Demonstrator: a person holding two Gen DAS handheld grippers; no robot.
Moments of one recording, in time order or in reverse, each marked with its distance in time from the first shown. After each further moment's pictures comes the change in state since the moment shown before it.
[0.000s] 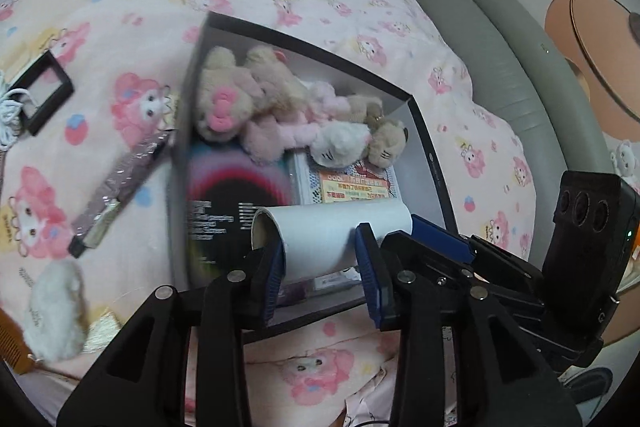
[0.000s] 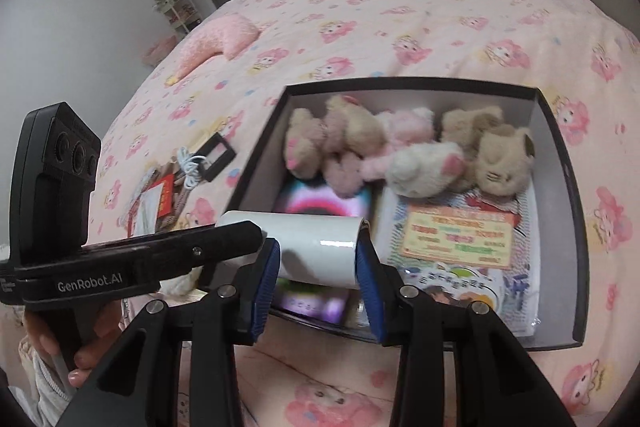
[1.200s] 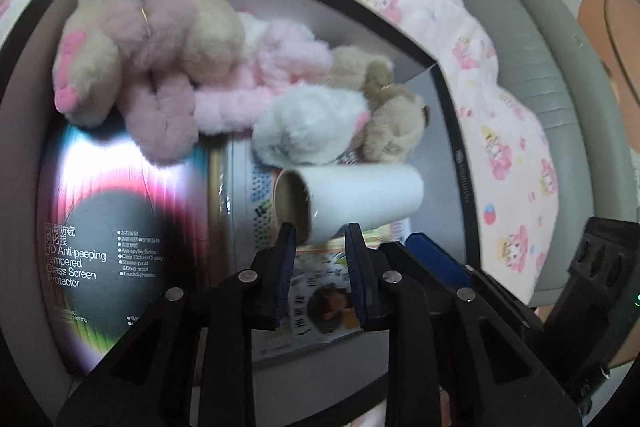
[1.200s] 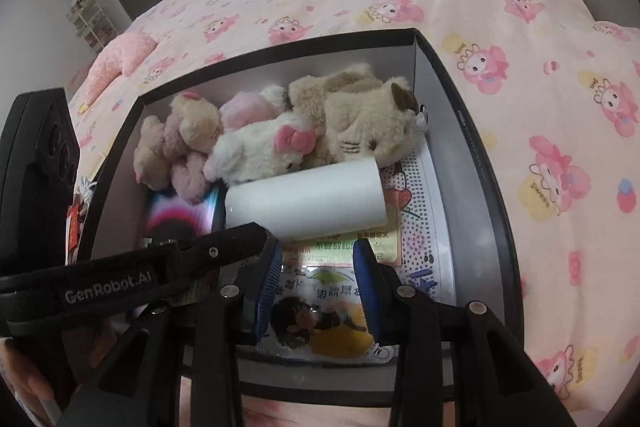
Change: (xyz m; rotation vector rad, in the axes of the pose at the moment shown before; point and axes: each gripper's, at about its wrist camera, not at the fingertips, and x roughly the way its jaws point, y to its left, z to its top) left arm 0.093 -0.021 0.023 -0.080 0.077 0.013; right arm 0.025 -0.086 -0.005 0.154 -0.004 -0.219
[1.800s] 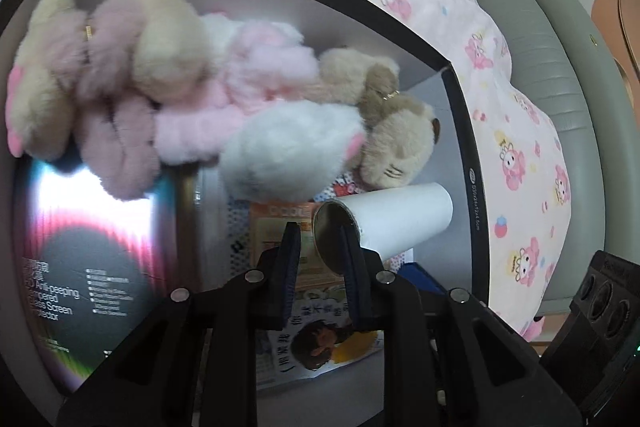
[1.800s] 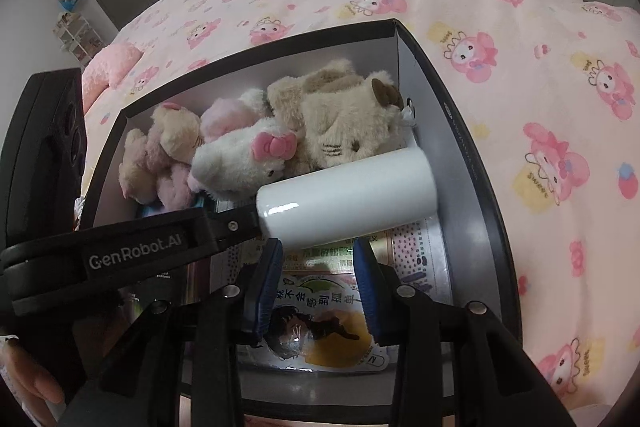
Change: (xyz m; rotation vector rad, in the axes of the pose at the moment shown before) left arm 0.028 -0.013 0.018 -0.006 0.048 0.053; right arm 0.009 -0.009 0.004 0.054 0.023 -0.007
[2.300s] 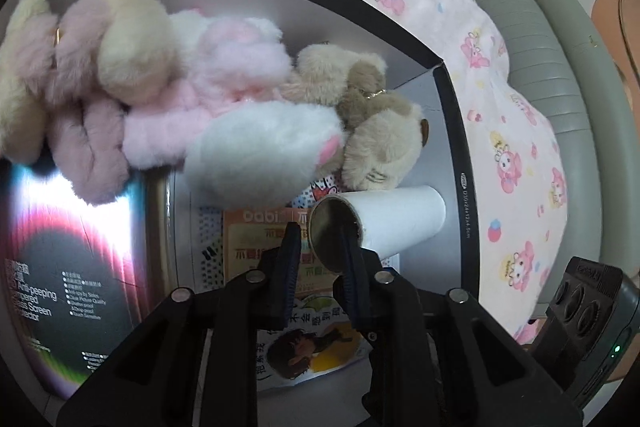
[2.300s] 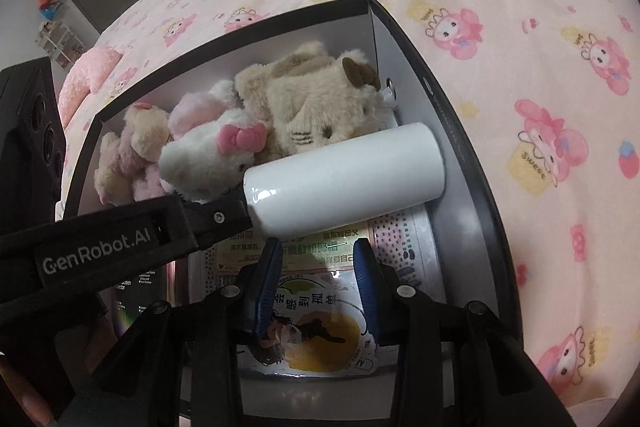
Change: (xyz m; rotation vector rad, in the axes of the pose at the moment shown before) left arm 0.011 -0.013 0.007 -0.004 0.012 0.007; right arm 0.012 -0.016 0.001 0.071 0.042 -0.030
